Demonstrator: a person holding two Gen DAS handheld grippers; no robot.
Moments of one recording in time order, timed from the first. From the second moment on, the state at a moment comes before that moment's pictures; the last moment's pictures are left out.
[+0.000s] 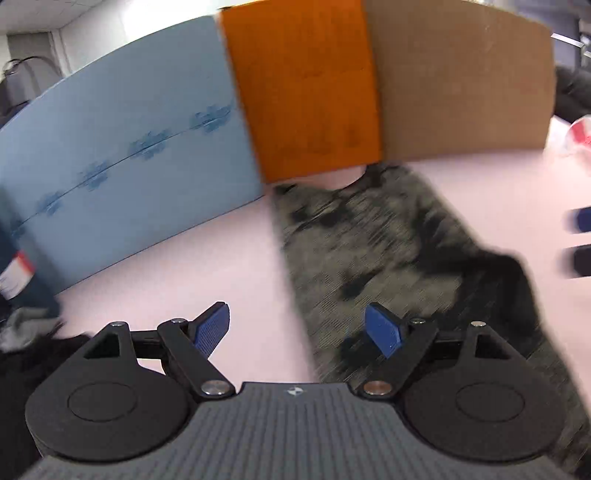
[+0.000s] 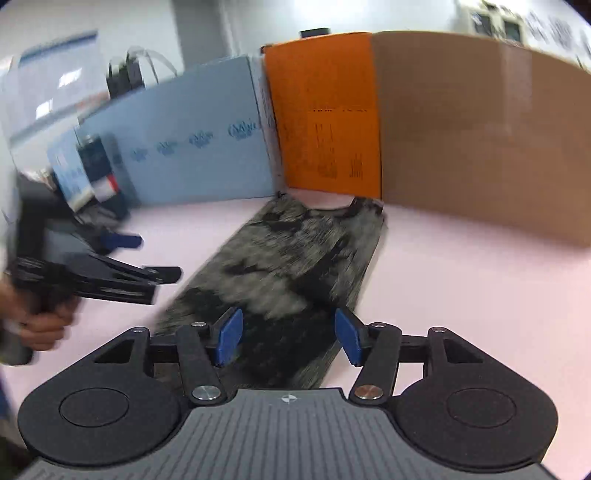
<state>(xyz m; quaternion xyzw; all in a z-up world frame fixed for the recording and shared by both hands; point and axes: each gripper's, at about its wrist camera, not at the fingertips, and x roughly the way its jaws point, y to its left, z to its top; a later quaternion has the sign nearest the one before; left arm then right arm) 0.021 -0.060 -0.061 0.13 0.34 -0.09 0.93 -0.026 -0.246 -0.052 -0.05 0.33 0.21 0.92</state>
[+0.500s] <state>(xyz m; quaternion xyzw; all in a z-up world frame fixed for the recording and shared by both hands) 0.043 -0.021 -0.114 0.25 0.38 0.04 0.89 0.091 -0.246 -0.087 0.11 0.37 0.23 0.89</state>
